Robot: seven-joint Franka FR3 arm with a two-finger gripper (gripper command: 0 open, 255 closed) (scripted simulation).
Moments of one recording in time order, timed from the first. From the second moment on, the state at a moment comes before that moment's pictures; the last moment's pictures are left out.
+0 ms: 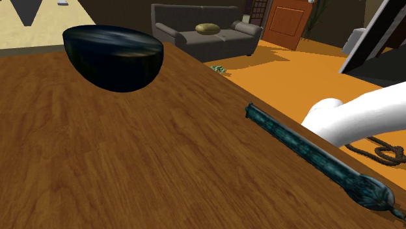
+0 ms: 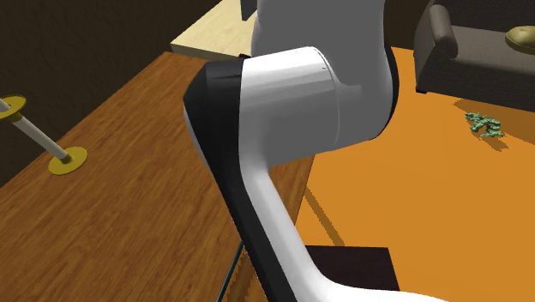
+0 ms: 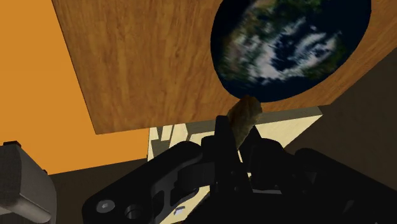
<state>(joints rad) -0.09 -0.70 0.42 -1.89 0.23 1.91 0.59</state>
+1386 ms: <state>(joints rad) -0.32 -0.10 1.01 -1.44 -0.21 1.99 1.00</state>
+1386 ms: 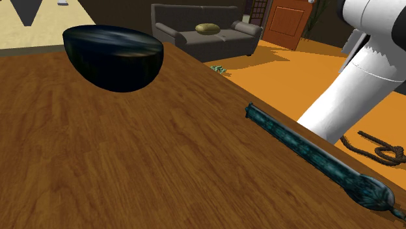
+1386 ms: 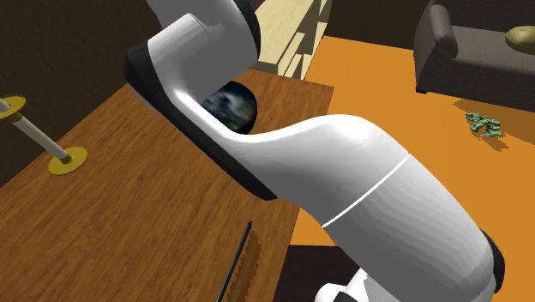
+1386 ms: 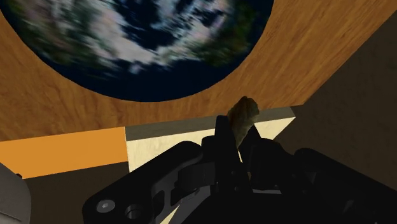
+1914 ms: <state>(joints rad) -0.31 -0.19 0.95 -1.61 -0.12 2.11 0.98</state>
